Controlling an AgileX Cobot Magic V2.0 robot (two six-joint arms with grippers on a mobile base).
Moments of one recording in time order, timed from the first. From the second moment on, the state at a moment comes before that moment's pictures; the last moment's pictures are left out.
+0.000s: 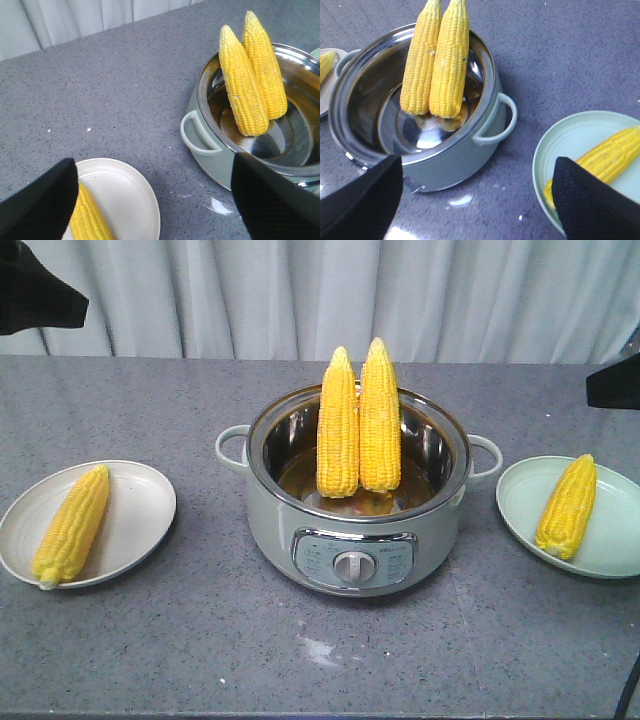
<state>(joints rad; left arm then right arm) -0.09 1.34 -1.64 -0.37 1.11 0.40 -0.24 1.19 -1.35 0.67 1.16 -0.60</state>
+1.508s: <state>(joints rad) -0.09 1.33 -1.62 -0.38 1.08 0.41 0.13 2.06 -1.90 0.80 0.89 -0.74</state>
